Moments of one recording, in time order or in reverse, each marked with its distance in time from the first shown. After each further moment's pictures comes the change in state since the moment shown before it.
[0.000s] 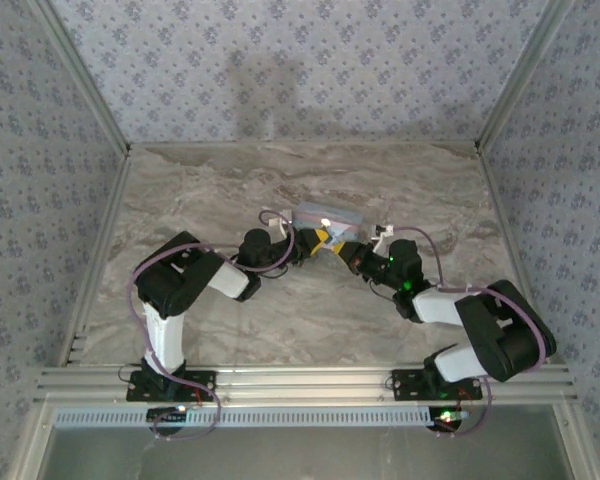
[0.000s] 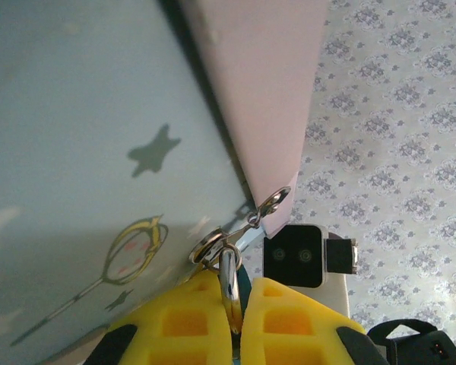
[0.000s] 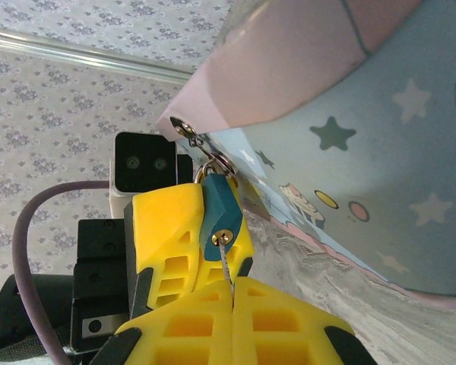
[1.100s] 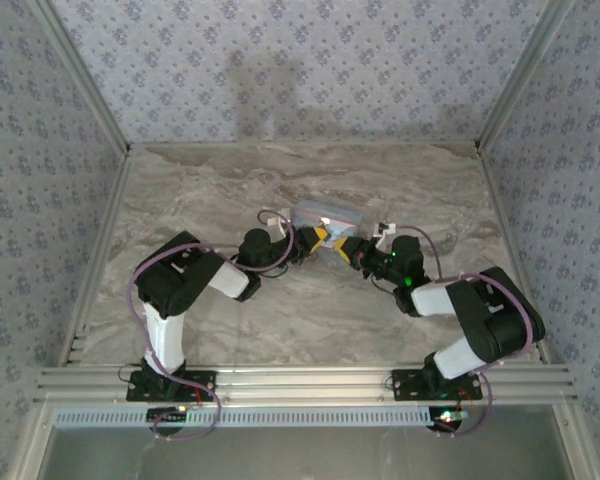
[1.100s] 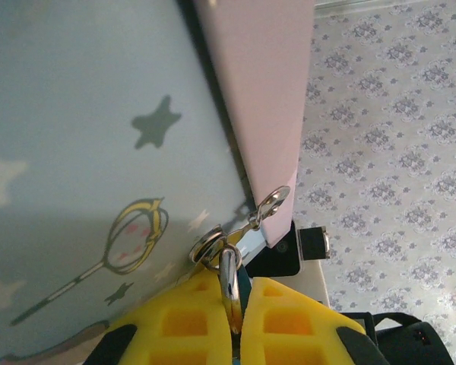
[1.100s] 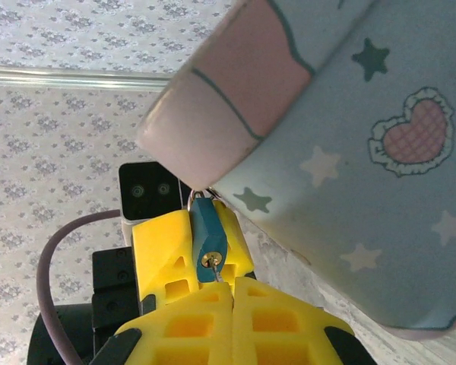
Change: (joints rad) left arm -0.001 0.001 0.002 0.002 -0.034 0.000; right arm -0.058 0.106 0.023 0.109 -0.072 0.150
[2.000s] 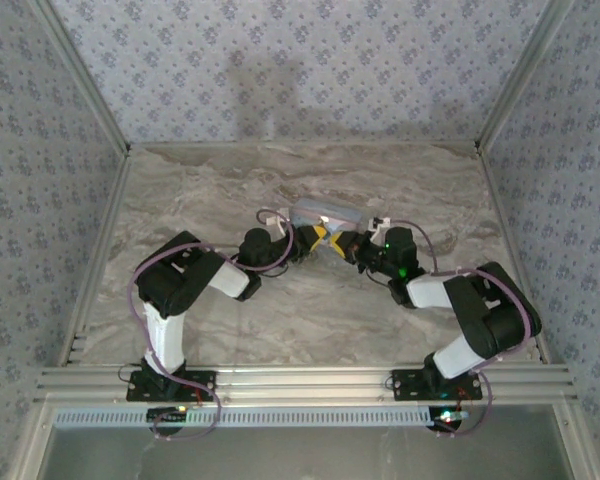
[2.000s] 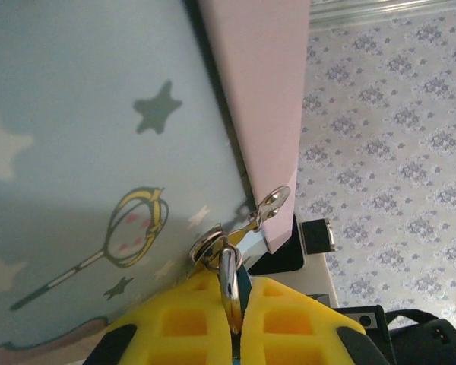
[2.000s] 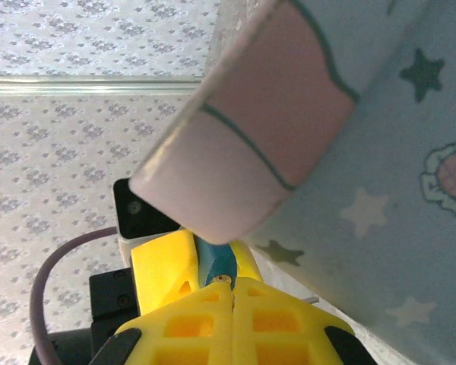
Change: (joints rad) left arm -0.002 0.006 0.008 -0.003 -0.030 0.000; right arm 0.026 0.018 0.095 -0.125 0.026 -0.006
